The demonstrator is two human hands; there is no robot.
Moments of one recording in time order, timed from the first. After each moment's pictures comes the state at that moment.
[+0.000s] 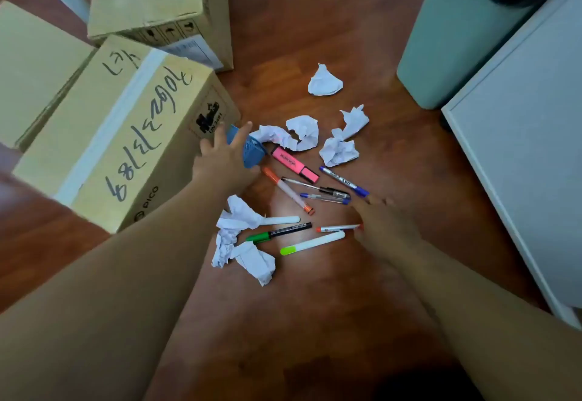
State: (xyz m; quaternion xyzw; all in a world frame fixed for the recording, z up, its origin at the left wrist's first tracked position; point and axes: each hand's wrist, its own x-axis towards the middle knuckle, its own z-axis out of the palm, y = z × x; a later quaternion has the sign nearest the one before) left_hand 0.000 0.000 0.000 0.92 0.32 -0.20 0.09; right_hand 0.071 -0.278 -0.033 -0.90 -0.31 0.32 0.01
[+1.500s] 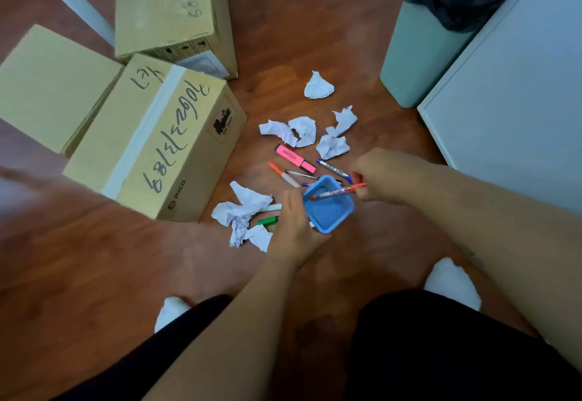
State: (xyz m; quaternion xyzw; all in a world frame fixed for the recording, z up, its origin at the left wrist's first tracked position) left_hand -0.073 -0.158 0.016 0.87 0.25 0.07 0.43; right_hand 0.098 -0.251 0.131 -0.84 -0.43 0.34 -0.05
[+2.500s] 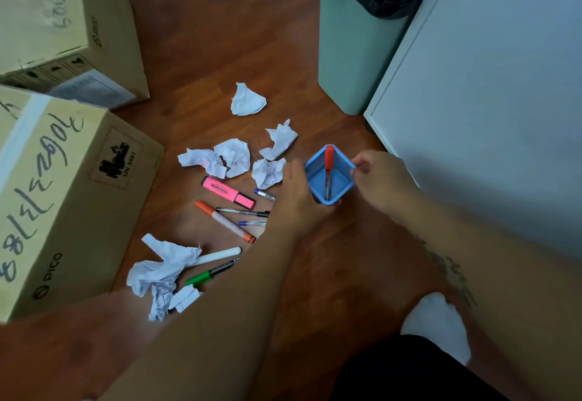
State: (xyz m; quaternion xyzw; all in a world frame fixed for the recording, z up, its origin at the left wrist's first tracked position) left_hand 0.093 -0.192 -0.039 0.86 0.20 -0.04 0.46; right_hand 0.183 -0.320 0.006 -0.93 -0.07 0.26 0.25
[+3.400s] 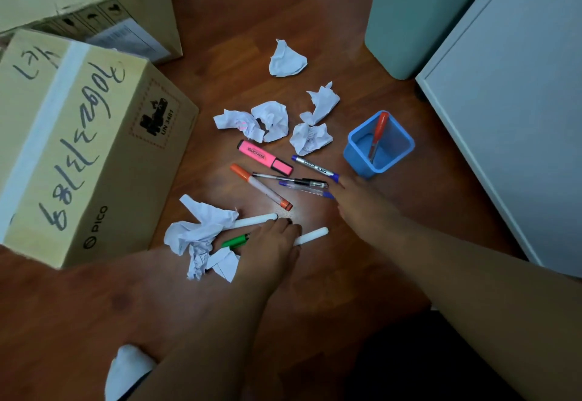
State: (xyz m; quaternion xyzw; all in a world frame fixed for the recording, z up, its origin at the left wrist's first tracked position) left_hand -0.059 -0.138 -0.075 0.97 0.07 -0.17 0.17; right_hand 0.091 -0.273 -0.071 -0.88 -0.38 0.26 0.01
